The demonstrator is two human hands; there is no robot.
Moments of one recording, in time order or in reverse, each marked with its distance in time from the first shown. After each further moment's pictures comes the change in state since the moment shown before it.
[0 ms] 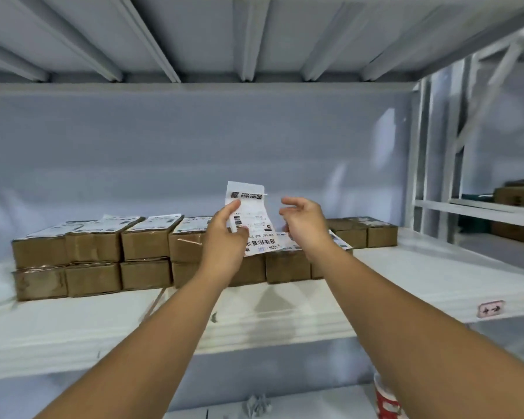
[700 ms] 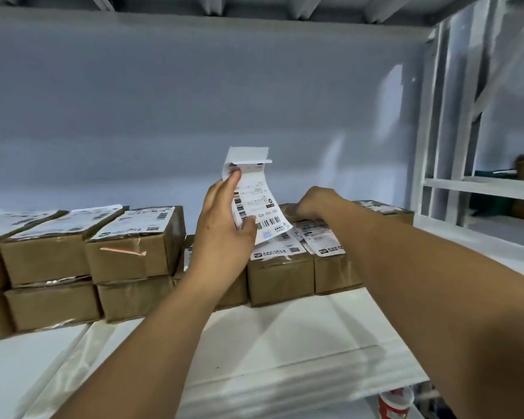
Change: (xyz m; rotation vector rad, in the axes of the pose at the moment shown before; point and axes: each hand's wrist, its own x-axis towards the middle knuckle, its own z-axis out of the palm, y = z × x) left_hand 0.058 -0.054 0.050 0.237 -0.125 0.263; right_hand 0.149 0.061 -0.023 -1.045 -0.152 0.224
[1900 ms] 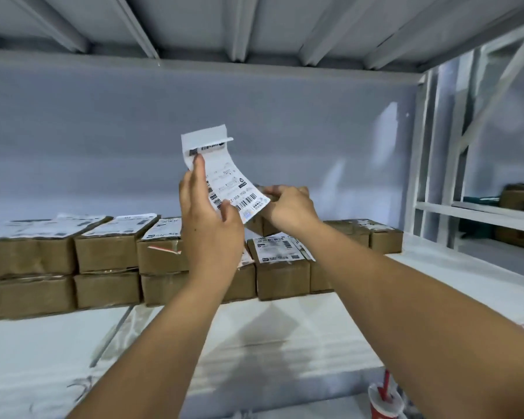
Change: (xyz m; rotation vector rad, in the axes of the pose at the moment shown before) left_hand -0.021 0.054 -0.036 -0.030 0.423 0.029; right_hand -0.091 -0.051 -0.010 0.515 0.217 -0.274
